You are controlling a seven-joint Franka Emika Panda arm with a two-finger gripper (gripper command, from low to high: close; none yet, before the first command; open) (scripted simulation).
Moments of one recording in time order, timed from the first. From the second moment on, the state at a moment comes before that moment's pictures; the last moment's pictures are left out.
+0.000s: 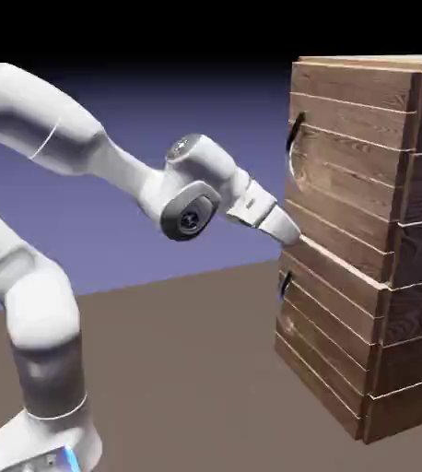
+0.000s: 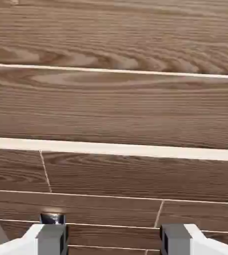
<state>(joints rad) 0.09 -0.47 -0.09 -2.80 0.10 3.01 0.70</state>
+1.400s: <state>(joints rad) 1.35 1.05 -1.44 -2.70 1.62 2.58 0.10</state>
